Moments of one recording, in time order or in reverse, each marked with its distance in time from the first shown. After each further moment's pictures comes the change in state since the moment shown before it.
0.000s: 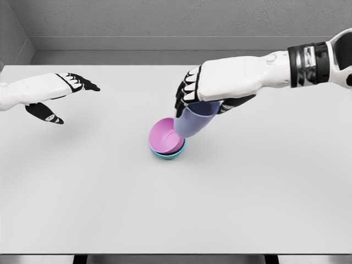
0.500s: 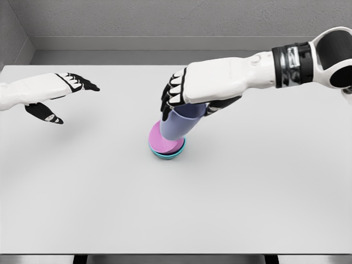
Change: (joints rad) left arm 0.000 0.001 0.000 0.000 0.001 0.000 0.000; right arm -0.003 0.063 0.002 0.011 -0.001 0.000 0.000
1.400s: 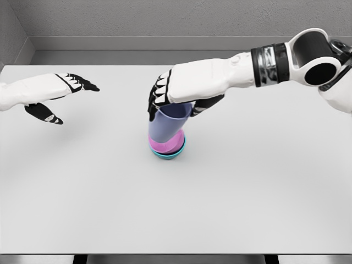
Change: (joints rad) left arm 0.000 0.002 0.000 0.000 0.001 0.000 0.000; right arm -0.009 0.094 0.031 0.080 0.011 0.005 0.000
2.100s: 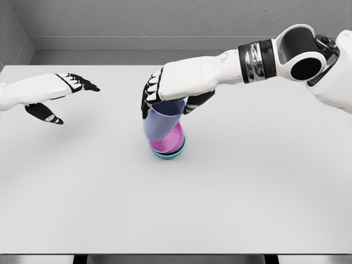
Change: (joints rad) left arm 0.002 -0.001 0.000 0.000 0.001 0.000 0.000; right arm -0.043 0.050 0.041 0.054 0.006 0.011 0.000
